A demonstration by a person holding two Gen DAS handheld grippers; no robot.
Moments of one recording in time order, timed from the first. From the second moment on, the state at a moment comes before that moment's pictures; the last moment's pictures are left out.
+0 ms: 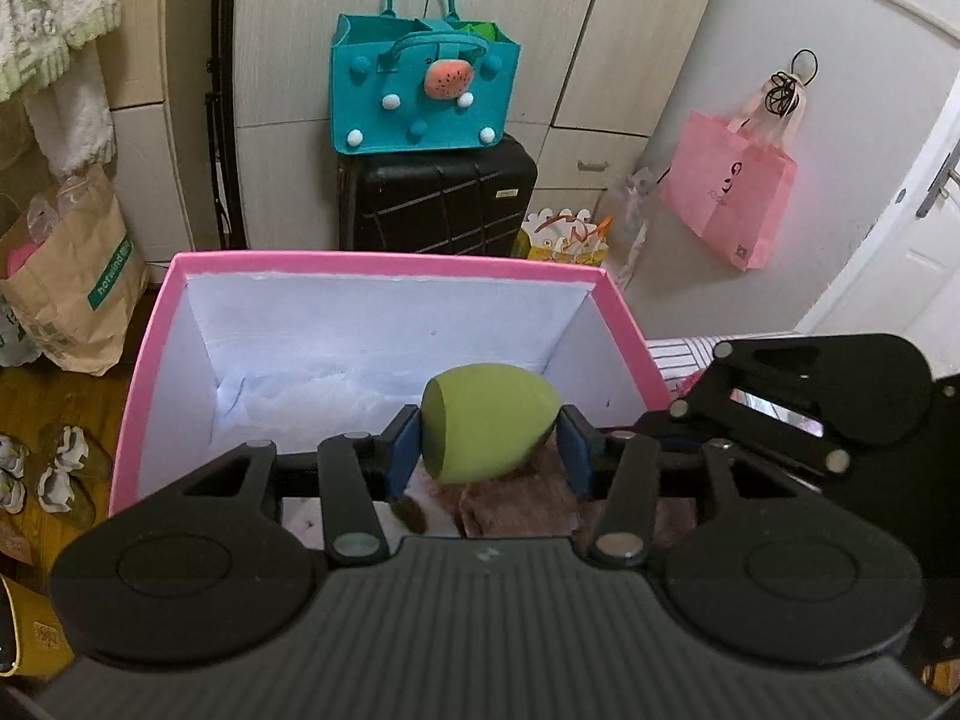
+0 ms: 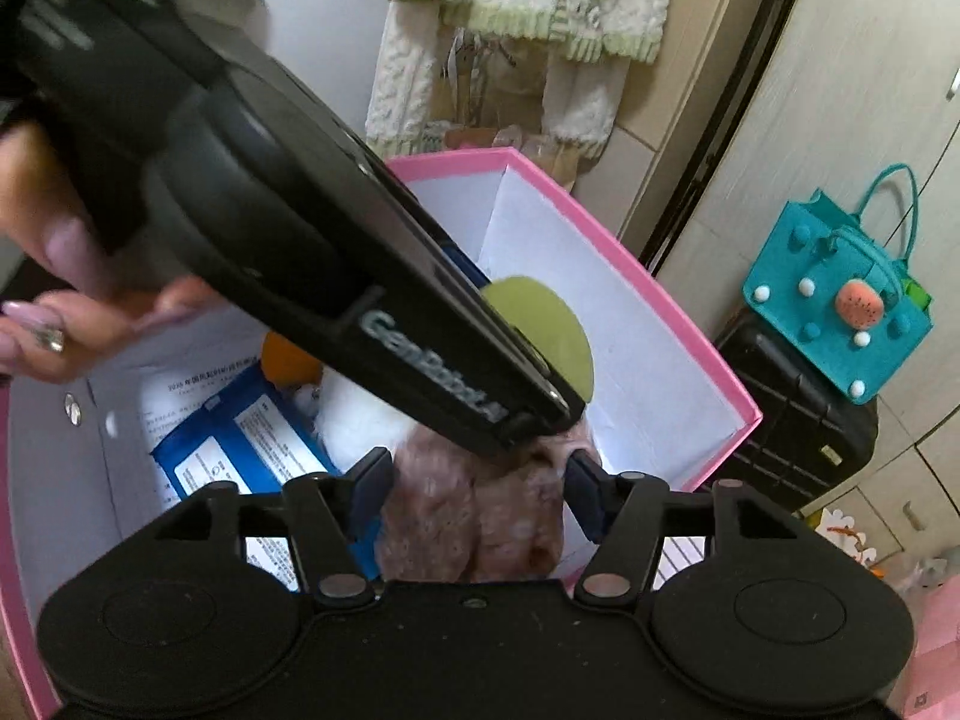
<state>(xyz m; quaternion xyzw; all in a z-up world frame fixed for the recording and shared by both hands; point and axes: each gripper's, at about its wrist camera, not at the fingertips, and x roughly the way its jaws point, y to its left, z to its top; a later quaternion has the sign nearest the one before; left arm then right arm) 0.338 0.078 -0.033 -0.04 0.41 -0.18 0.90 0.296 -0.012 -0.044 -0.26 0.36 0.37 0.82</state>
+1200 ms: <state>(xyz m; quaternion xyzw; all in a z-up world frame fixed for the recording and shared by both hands) 0.176 0.058 0.091 0.03 0.37 -0.22 0.90 0.169 -0.140 0.068 -0.08 0.33 0.39 0.86</state>
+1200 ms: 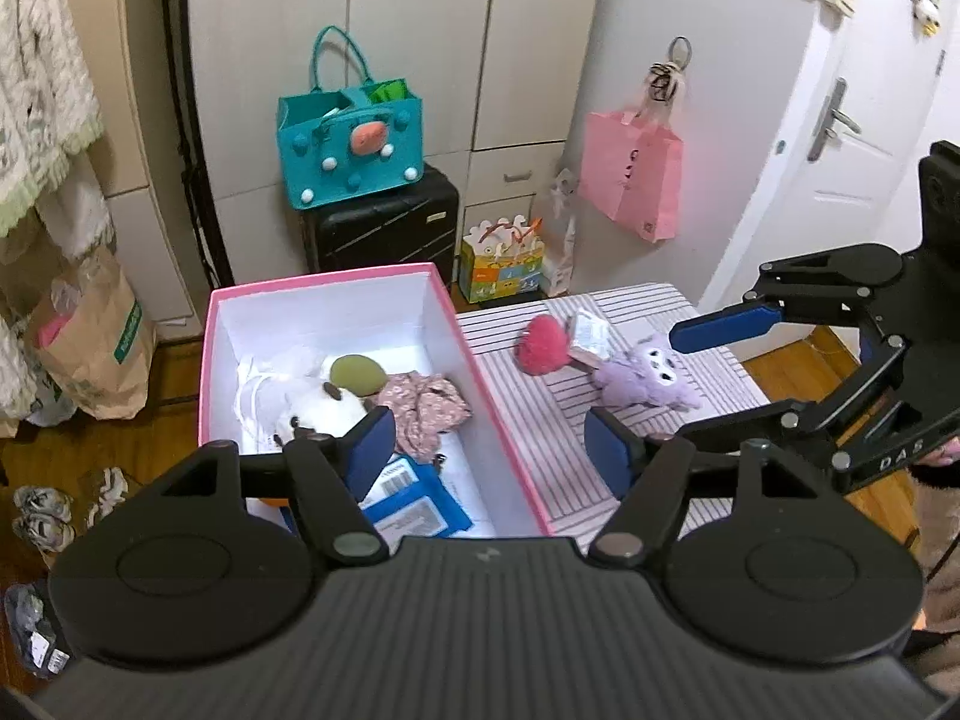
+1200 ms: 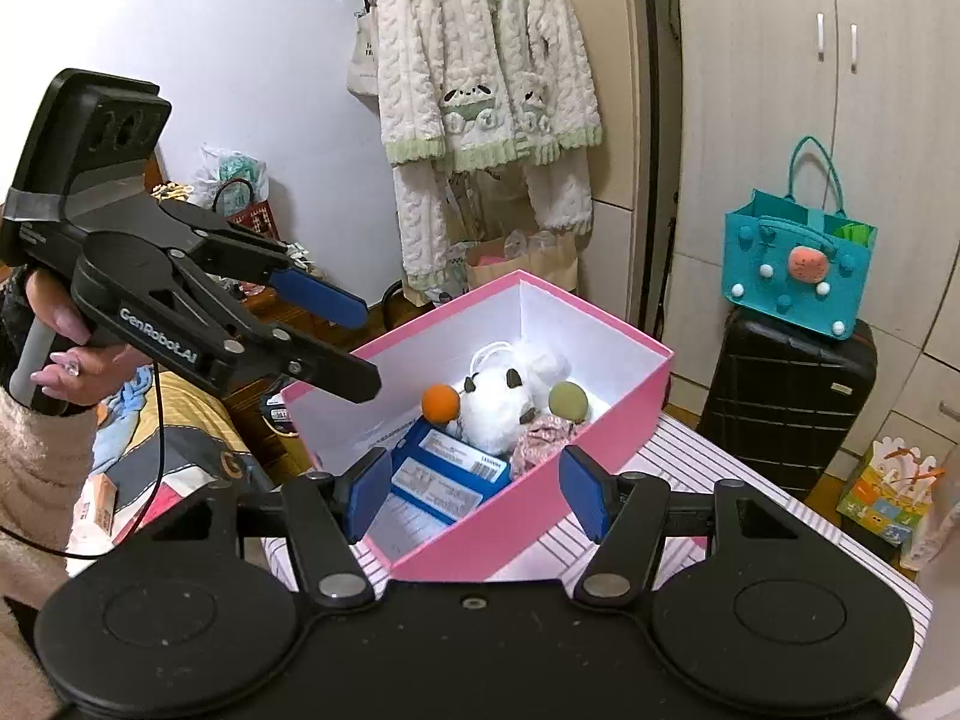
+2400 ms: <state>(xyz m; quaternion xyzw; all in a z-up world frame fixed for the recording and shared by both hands) 0.162 -0.098 0.032 0.07 0.40 -0.30 0.86 0.129 -0.285 -0.018 -0.09 0.33 0.31 0.89</state>
